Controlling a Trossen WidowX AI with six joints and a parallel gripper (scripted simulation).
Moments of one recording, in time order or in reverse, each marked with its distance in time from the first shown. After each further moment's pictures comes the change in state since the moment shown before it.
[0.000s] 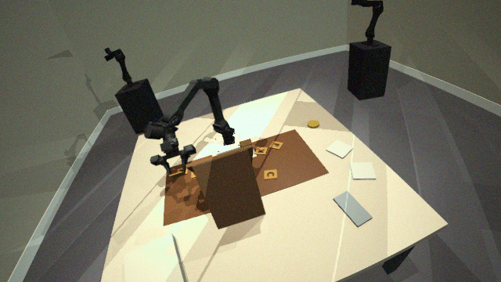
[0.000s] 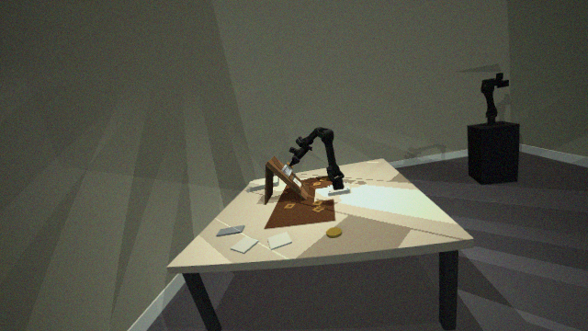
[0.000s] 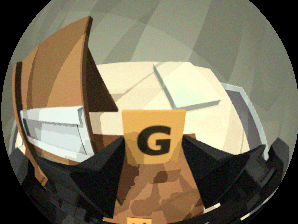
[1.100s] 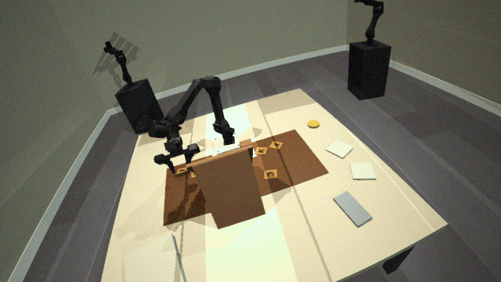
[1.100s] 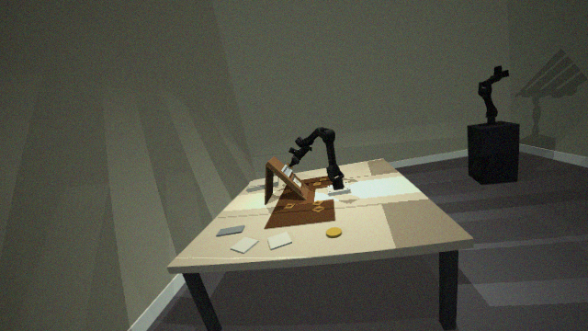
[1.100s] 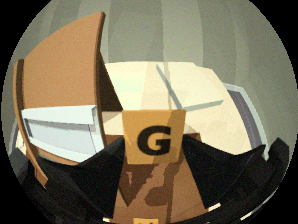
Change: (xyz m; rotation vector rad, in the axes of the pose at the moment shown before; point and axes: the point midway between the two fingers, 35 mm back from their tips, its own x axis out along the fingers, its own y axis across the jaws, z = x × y) arm 0.001 0.016 -0.001 0.001 0.000 0.001
